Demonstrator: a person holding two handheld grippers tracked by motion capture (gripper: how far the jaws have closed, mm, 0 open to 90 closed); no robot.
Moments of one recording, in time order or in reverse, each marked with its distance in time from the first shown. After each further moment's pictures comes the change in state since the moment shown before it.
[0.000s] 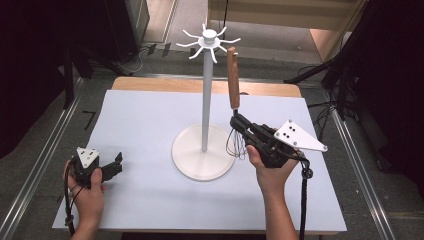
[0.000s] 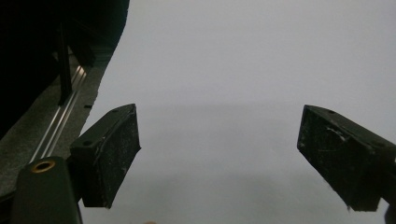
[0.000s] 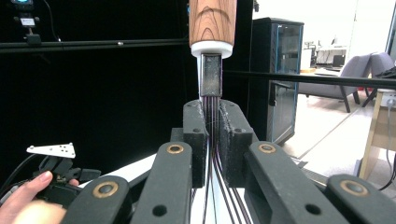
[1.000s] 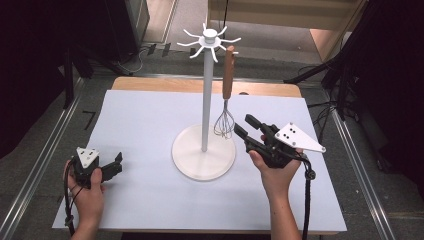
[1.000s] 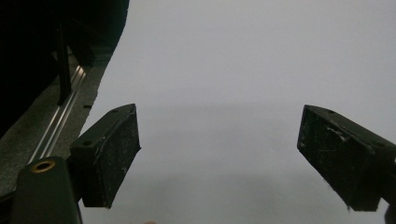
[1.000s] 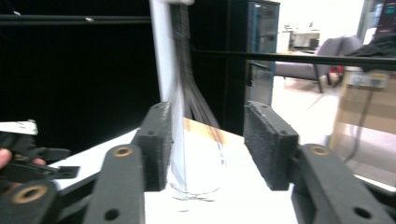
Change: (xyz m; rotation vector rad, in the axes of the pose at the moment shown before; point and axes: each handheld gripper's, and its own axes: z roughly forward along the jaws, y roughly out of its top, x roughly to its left) left arm 0.000 0.000 0.000 0.000 -0.004 -0.001; right arm -0.019 -0.022 -0.007 0.075 -0.104 -0.011
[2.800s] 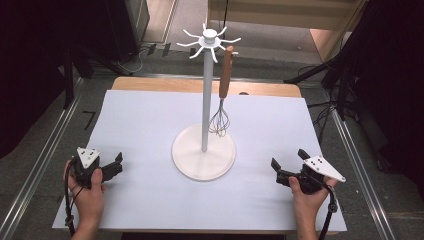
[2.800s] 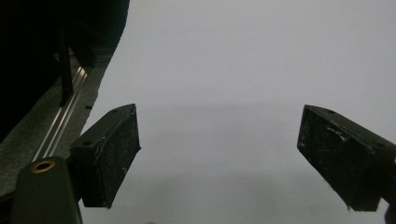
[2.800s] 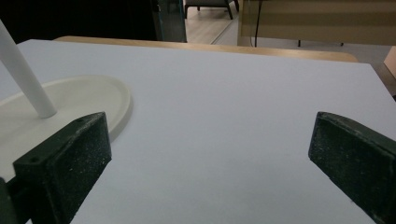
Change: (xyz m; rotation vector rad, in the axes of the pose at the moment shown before) left arm -0.001 0.000 0.000 0.000 0.007 0.011; right arm -0.073 -0.109 -0.077 0.238 -0.374 0.085
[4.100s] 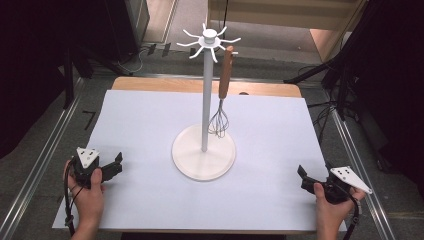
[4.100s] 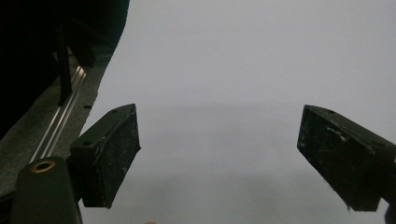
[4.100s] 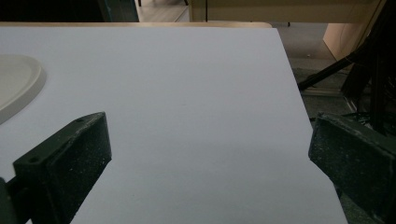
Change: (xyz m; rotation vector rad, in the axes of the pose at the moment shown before) left arm 0.001 0.000 0.000 -0.001 -0.006 -0.007; right arm -0.060 -0.026 -0.033 0.038 -0.175 0.053
